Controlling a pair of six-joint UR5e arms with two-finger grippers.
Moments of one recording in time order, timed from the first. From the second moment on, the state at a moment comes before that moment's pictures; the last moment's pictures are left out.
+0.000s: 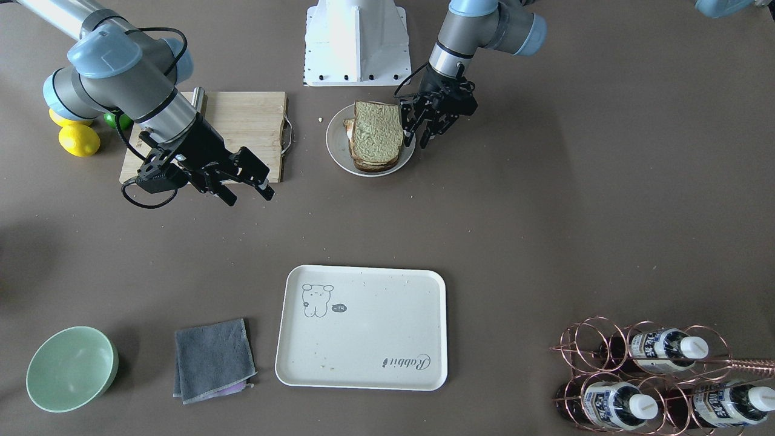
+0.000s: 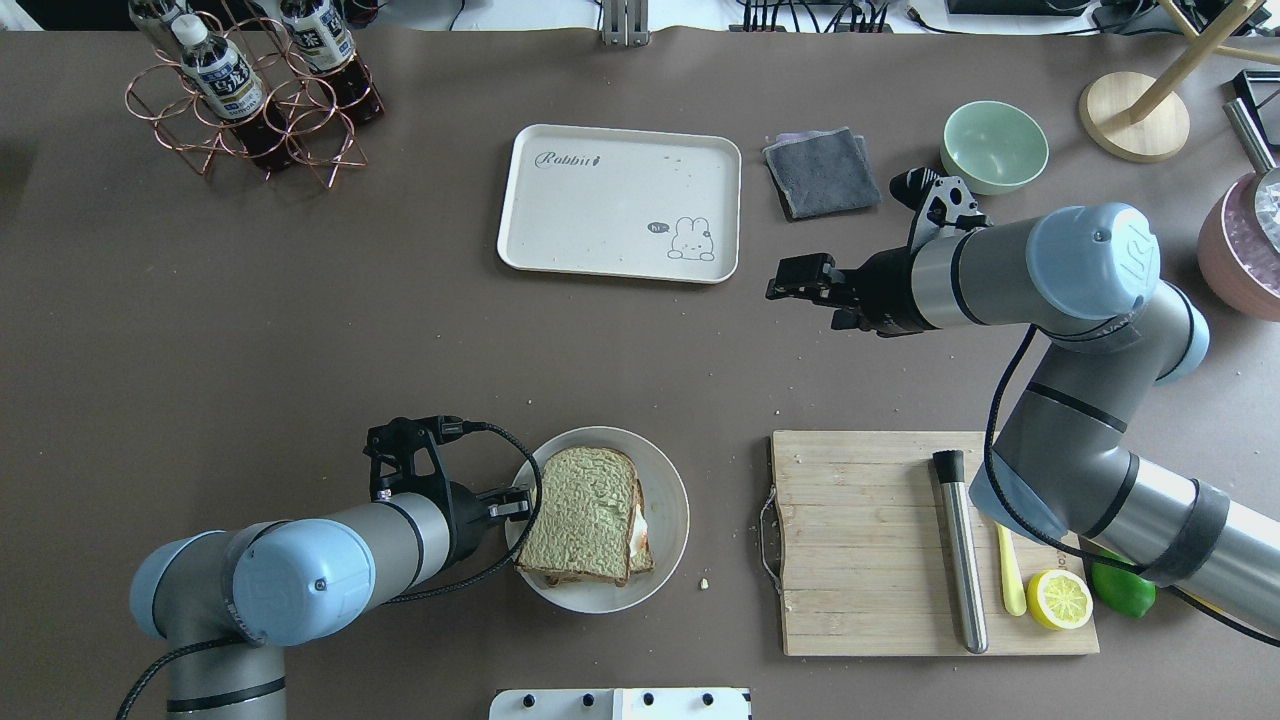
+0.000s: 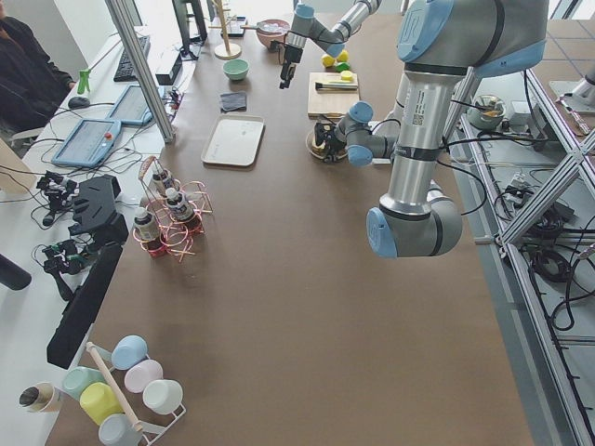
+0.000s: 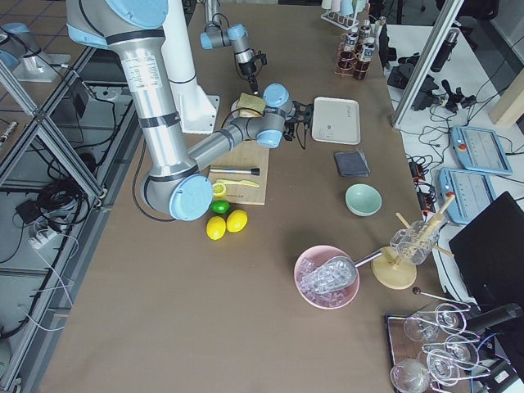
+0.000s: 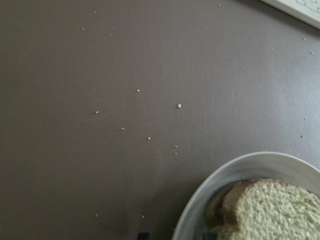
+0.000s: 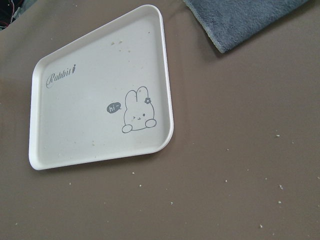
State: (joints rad) left arm -0.21 -1.87 -1.85 -2.11 -1.40 -1.55; right arm 0.68 -1.27 1.73 -0.78 1.92 1.53
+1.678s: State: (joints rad) left arm -0.30 -1.88 -1.90 -2.09 -1.57 -1.54; right arm 0.69 -1.27 1.72 -0.78 1.92 1.53
